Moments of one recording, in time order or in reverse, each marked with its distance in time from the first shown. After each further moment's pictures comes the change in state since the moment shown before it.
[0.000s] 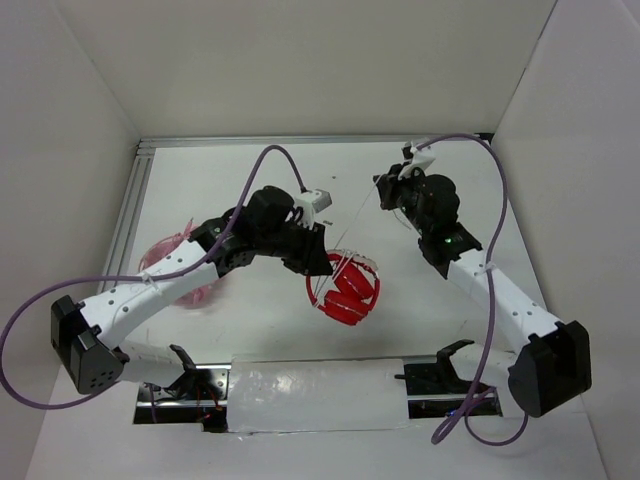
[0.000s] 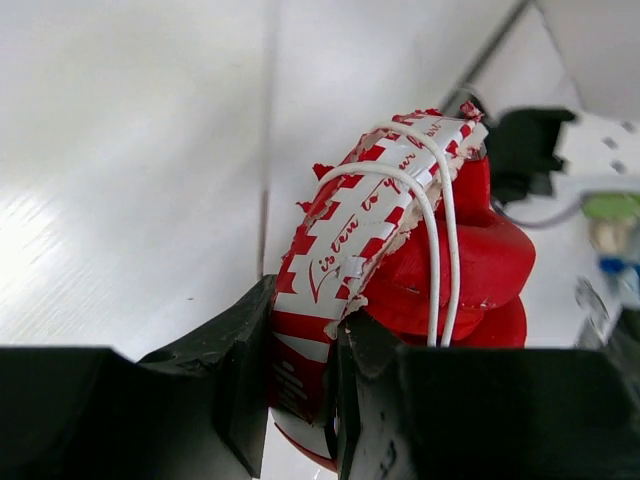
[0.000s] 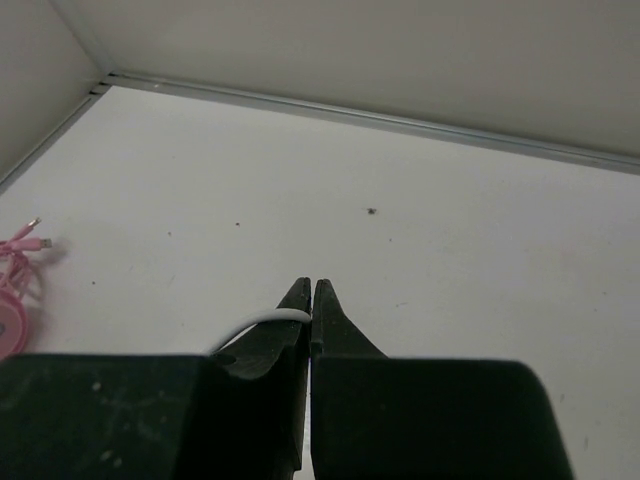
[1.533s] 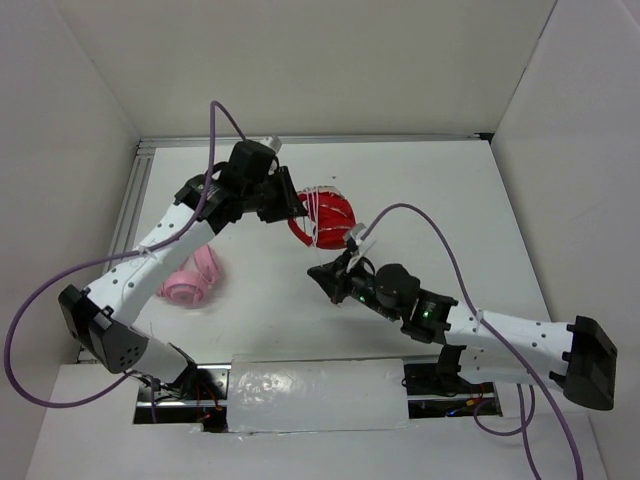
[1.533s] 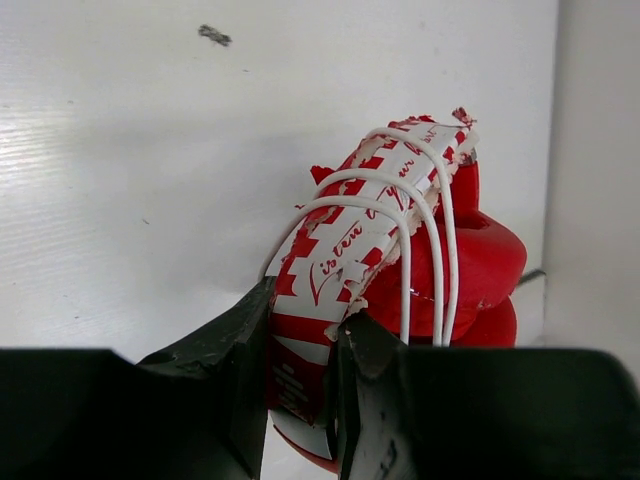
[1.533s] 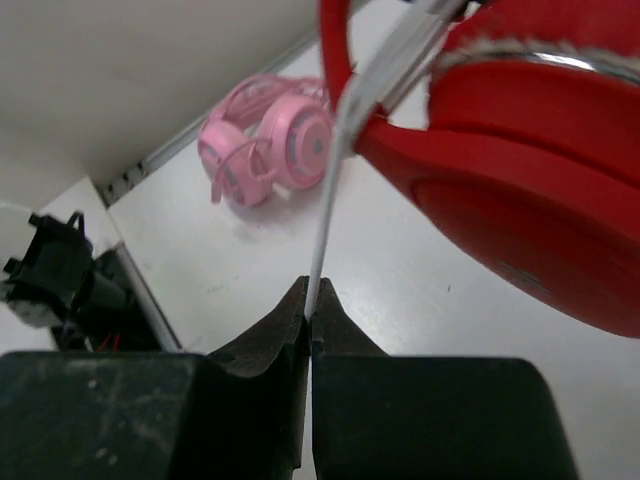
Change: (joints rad) left arm 0.212 0.160 0.316 -0.226 -0.371 -0.335; right arm 0.707 -0.196 -0.268 0.005 0.171 0.192
